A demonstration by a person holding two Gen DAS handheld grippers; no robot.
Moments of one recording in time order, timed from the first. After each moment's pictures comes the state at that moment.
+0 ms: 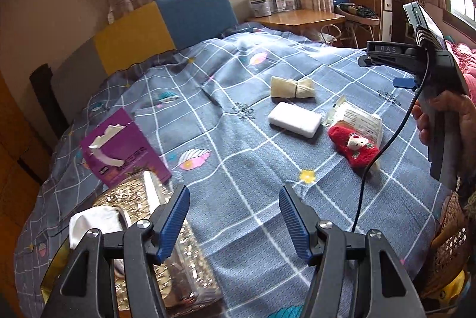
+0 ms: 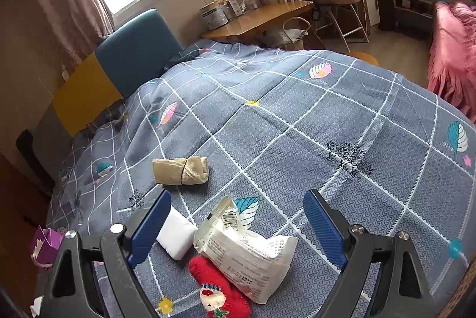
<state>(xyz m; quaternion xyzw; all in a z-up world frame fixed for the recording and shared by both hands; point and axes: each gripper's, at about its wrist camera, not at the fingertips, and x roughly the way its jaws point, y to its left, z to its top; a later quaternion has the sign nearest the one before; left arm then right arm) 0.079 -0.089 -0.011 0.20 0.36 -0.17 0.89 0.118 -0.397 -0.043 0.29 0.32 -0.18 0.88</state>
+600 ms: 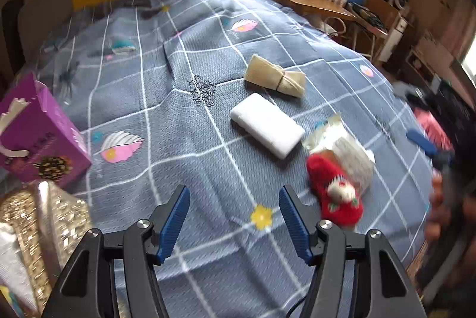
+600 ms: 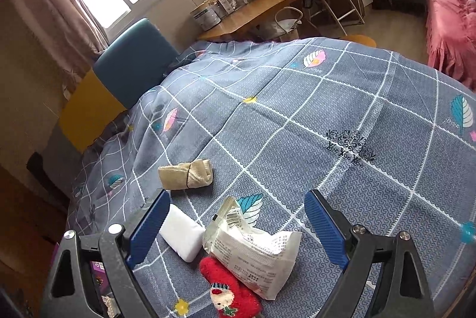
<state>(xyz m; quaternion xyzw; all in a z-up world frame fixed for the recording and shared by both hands) 0.181 -0.148 -0.056 0.06 0.50 -0.20 0.84 0.110 -0.412 -0.050 0.35 0.31 -0.17 0.87</state>
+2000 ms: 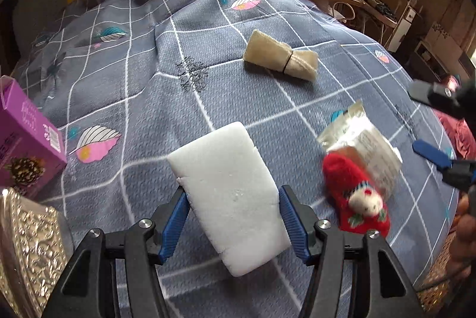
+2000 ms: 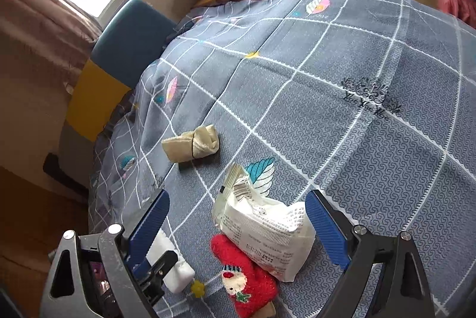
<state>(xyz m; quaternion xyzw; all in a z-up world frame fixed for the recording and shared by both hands) 0.181 -0.165 -0.097 0.10 0.50 -0.18 0.84 0.126 -0.413 -0.080 0.41 0.38 -0.10 0.82</state>
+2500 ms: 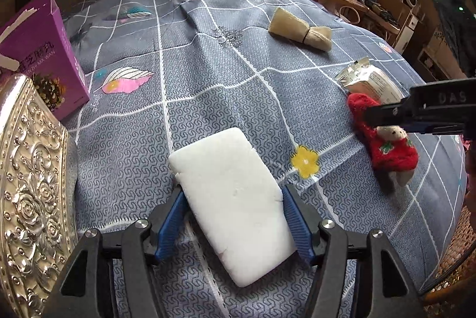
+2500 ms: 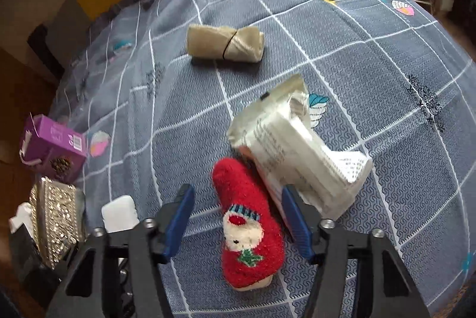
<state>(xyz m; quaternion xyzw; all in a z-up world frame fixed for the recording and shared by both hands) 0.144 -0.116 -0.137 0.08 0.48 -0.17 0.86 0.163 -0.328 -0.112 0.19 0.56 -0.02 0.80</state>
